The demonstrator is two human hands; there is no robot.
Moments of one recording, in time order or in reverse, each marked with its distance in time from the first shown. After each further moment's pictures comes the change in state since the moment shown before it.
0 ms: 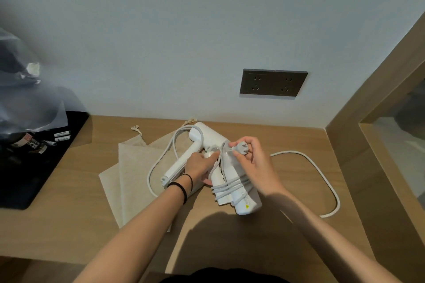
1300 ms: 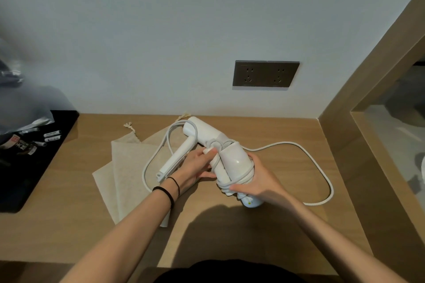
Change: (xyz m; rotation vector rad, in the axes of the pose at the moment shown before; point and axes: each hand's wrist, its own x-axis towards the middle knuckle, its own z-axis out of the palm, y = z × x) left_hand -0.011 -0.012 -0.004 -0.387 -0.404 0.080; right_hand -0.018 0.076 -0.019 -0.338 -0.139 0.262
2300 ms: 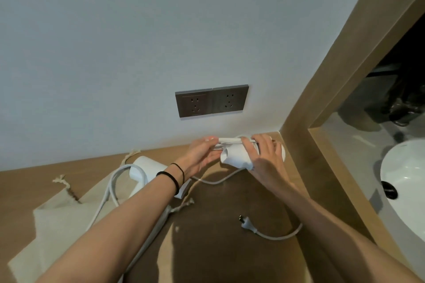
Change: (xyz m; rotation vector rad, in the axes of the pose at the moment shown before) left_hand 0.128 0.095 0.111 -0.190 -0.157 -0.156; right_hand 0.091 0.049 -0.124 -0.900 0.551 -0.322
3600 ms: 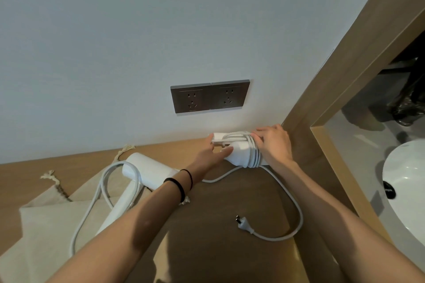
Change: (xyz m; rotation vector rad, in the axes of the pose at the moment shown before) left_hand 0.021 -0.035 0.007 0.593 0.081 0.146; right_hand 0.043 0.029 -0.012 0.147 -0.198 0.323
